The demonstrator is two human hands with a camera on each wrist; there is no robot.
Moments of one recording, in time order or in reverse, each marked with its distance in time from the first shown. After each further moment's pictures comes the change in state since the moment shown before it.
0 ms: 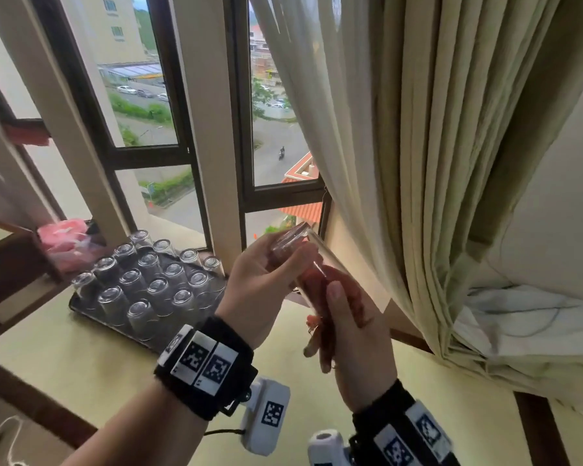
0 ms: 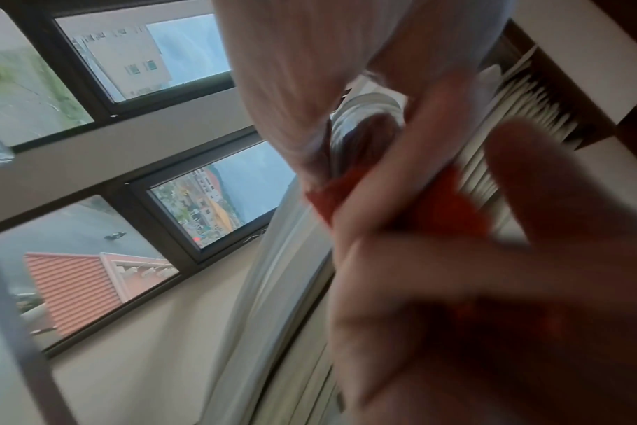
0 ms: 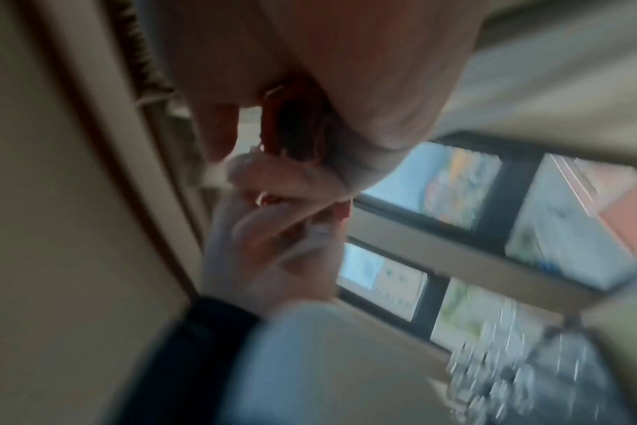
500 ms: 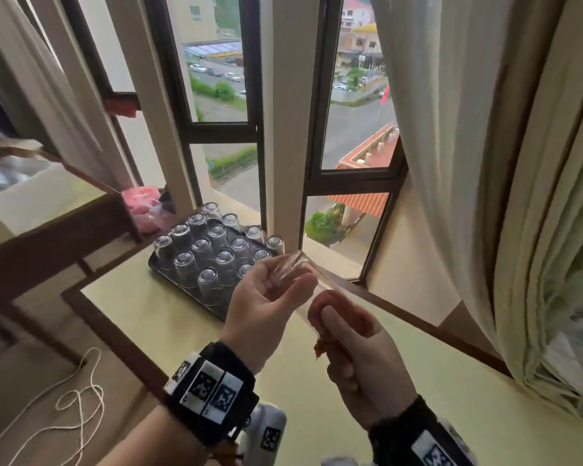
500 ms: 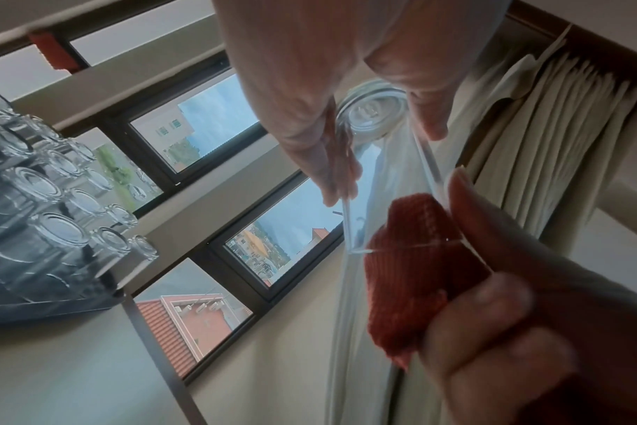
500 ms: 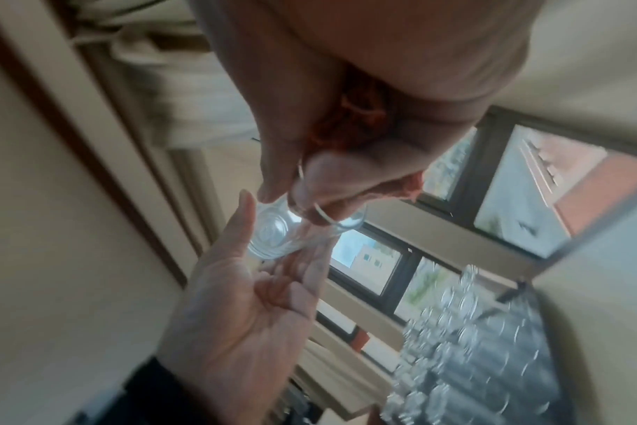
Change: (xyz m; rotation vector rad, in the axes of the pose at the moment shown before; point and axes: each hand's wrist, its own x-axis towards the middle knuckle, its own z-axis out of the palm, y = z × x) left_hand -0.062 -0.015 -0.100 0.165 0.333 -0.025; right_hand -0.004 0.053 0.058 0.254 -0.116 0.444
